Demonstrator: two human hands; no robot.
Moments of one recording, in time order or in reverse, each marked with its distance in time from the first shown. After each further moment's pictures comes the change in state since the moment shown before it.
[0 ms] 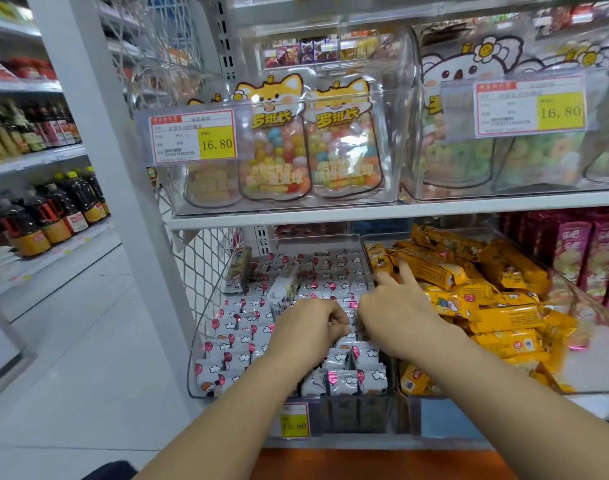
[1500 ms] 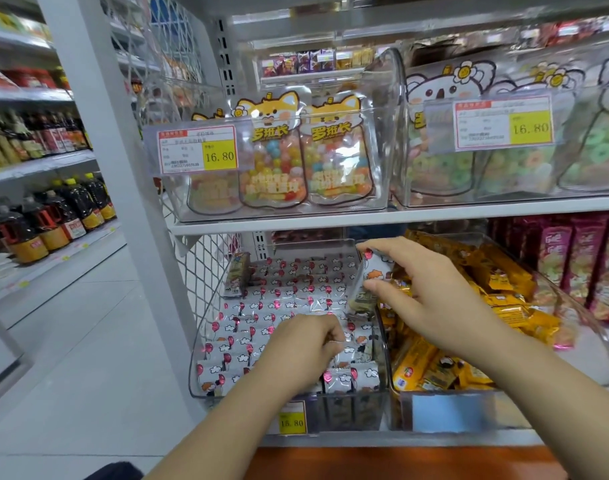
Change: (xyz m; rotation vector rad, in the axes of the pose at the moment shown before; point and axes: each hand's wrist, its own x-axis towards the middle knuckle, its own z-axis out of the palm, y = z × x) left_hand -0.027 0.005 -0.010 0.049 -0.082 0.097; right_hand -0.049 0.036 -0.029 0.840 0.610 -0.131
